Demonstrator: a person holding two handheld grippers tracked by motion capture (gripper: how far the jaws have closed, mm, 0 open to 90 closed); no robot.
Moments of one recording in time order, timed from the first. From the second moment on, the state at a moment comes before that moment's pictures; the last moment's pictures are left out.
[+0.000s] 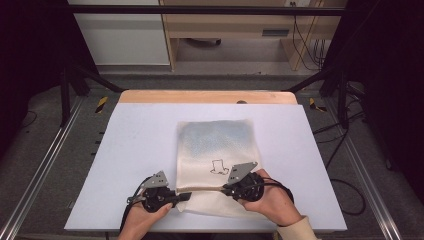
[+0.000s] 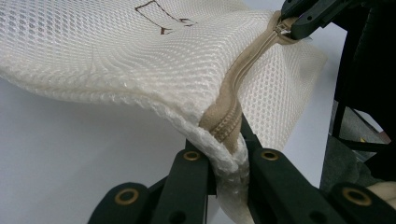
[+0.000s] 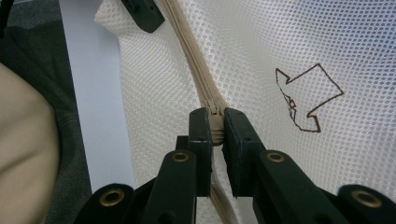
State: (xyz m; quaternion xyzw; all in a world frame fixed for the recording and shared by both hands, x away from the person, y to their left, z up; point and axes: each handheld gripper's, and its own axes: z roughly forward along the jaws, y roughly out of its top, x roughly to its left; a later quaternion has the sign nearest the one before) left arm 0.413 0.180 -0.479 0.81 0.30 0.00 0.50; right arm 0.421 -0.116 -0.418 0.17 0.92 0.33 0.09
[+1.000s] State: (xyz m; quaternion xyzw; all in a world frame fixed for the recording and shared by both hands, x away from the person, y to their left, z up) left arm 0.413 0.180 -0.479 0.81 0.30 0.00 0.50; right arm 0.419 -0.121 -0.418 0.17 0.92 0.33 0.09
